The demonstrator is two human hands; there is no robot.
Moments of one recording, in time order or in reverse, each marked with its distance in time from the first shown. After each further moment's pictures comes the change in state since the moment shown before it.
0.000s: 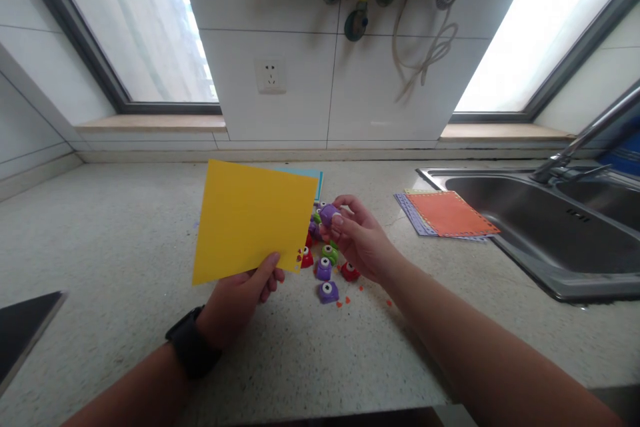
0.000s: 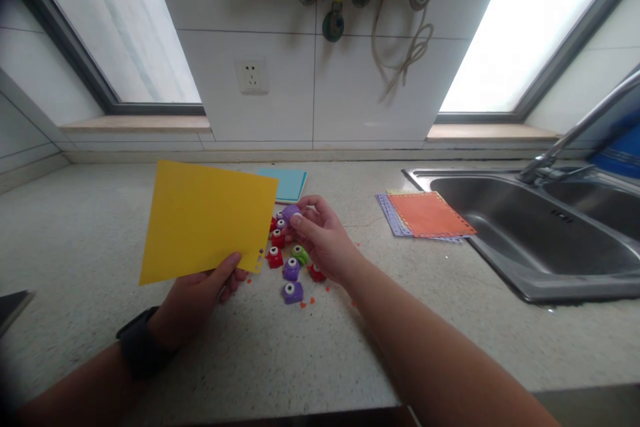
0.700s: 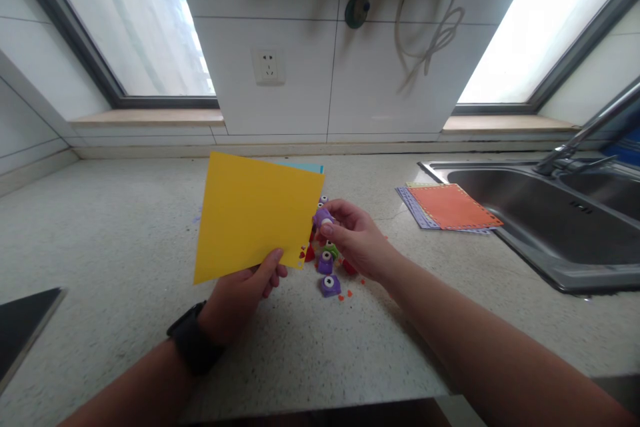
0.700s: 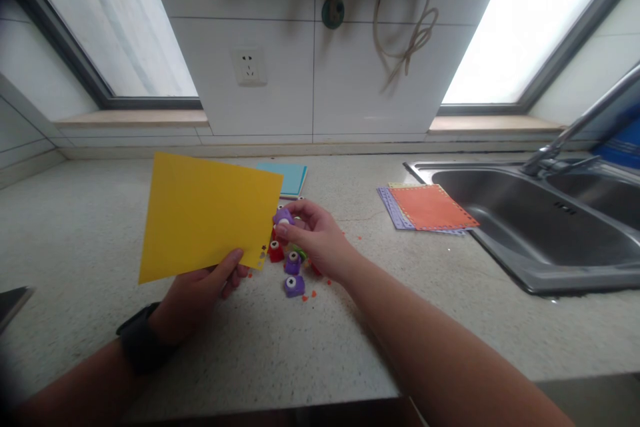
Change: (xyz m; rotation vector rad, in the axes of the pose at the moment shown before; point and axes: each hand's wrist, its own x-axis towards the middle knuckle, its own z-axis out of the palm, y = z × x) left_hand -0.002 -0.001 0.000 0.057 -0.010 0.016; right_hand 0.000 0.013 0.002 -0.029 -0.076 0.043
